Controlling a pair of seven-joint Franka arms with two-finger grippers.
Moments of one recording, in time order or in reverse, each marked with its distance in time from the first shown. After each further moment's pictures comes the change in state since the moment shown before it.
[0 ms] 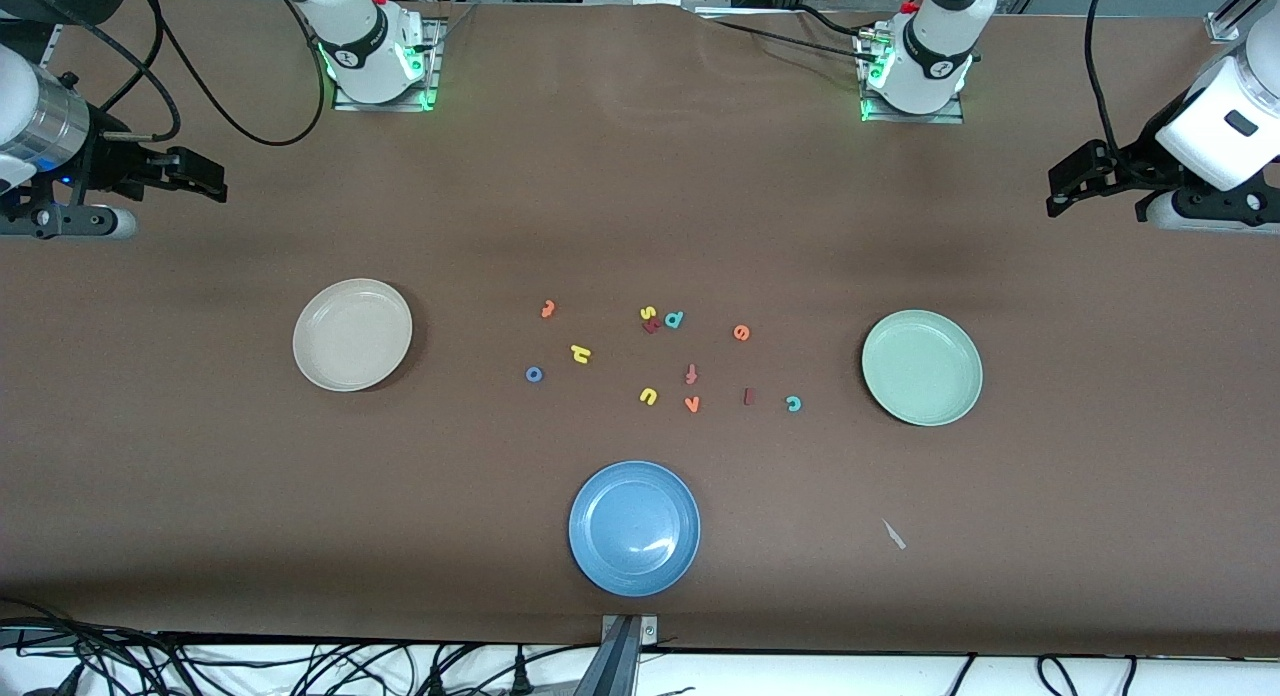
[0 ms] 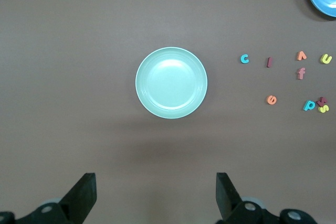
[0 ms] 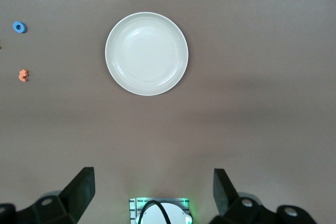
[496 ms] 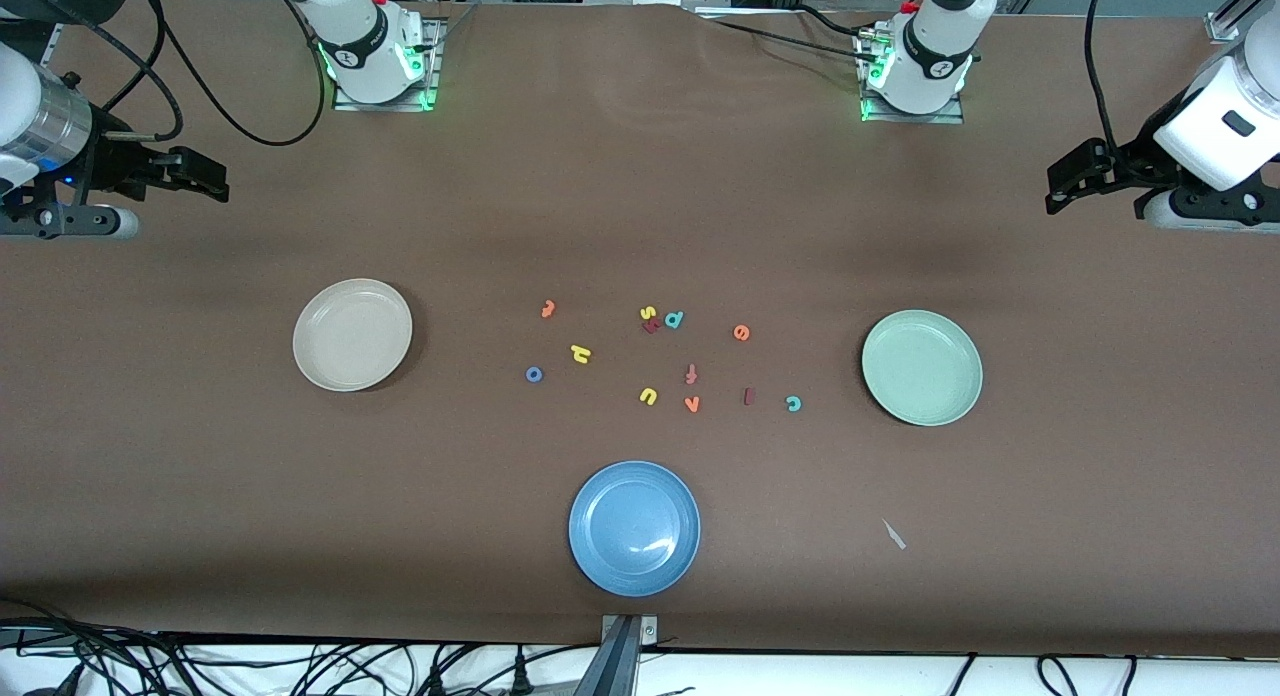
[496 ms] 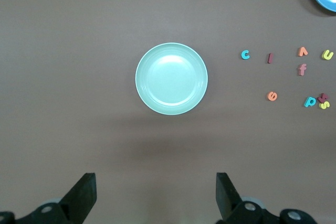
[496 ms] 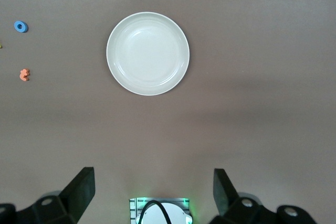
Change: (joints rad) left arm 0.000 0.000 0.000 0.000 0.000 -0.018 0.000; right arm 0.005 0.000 0.002 0.000 0.001 0.000 0.000
